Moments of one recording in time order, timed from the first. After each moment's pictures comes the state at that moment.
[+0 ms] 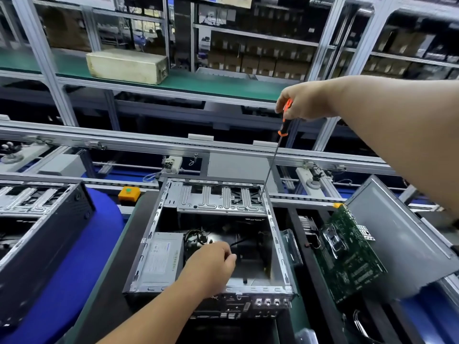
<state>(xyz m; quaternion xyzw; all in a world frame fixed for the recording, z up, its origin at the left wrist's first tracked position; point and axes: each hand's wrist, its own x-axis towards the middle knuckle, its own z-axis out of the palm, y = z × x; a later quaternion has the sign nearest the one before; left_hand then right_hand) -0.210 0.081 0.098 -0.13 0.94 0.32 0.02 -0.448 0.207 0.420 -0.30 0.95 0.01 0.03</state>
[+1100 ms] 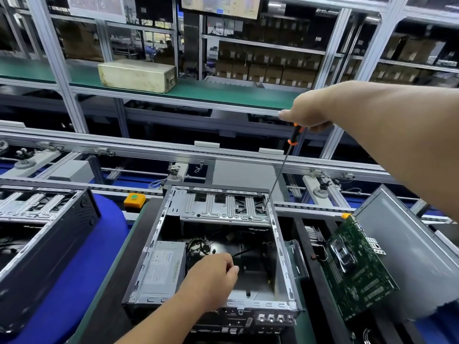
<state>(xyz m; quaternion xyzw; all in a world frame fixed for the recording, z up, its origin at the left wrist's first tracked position) -0.211 0.078 0.086 -0.13 0.94 0.31 0.01 -0.452 0.194 0.420 -0.21 0.97 0.09 0.02</state>
